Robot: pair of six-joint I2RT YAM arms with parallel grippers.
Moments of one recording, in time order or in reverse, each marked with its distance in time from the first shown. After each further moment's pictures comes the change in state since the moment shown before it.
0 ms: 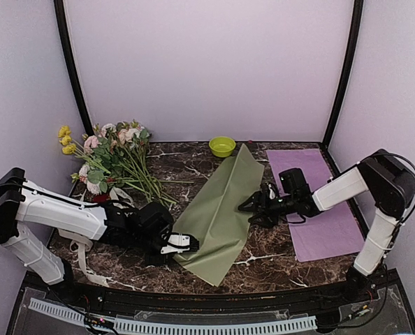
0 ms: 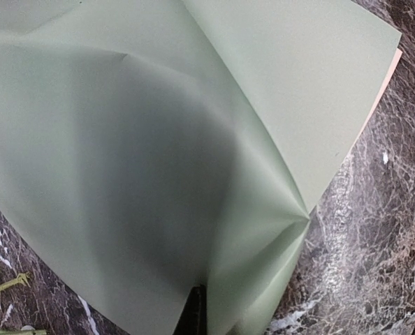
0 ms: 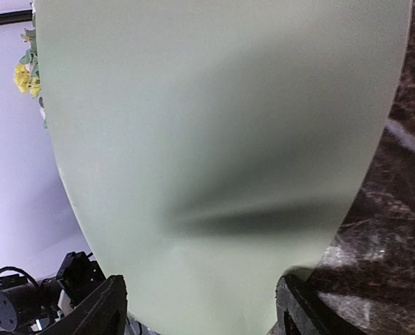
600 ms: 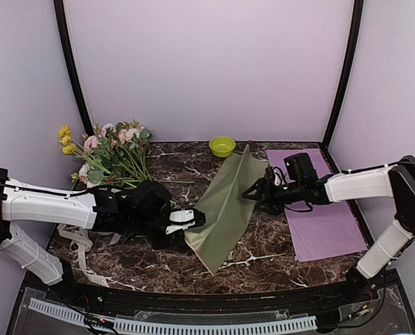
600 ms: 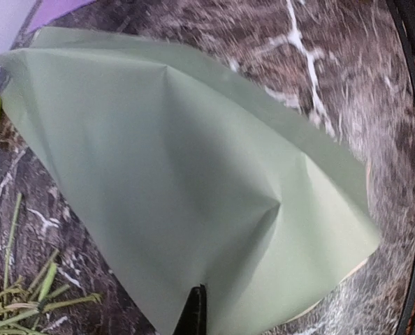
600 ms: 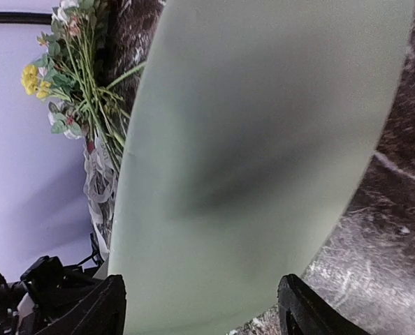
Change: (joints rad) left arm 0.016 -0.084 0.095 -0.003 -0.003 -0.065; right arm 0.014 -0.164 0.074 -0.216 0.101 -0.061
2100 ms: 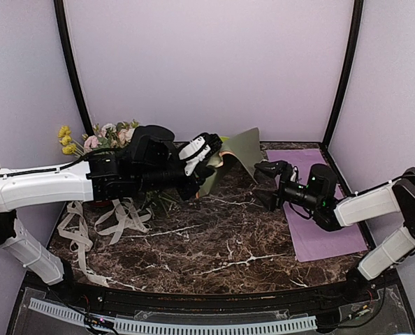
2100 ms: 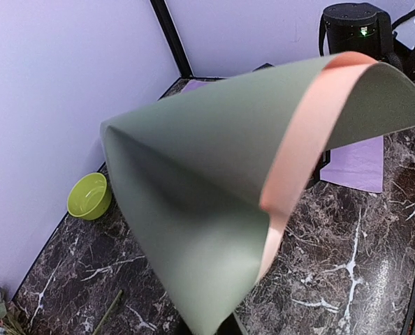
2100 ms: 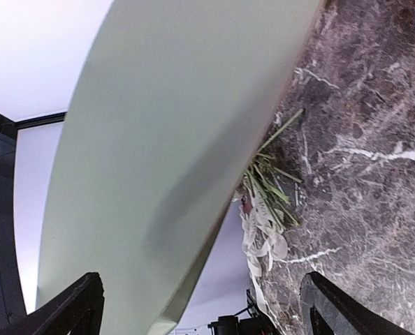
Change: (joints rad) left arm -0.008 0.048 0.417 0.115 -0.125 -0.208; right arm 0.007 -0.140 -0.312 0.793 0.101 0.657
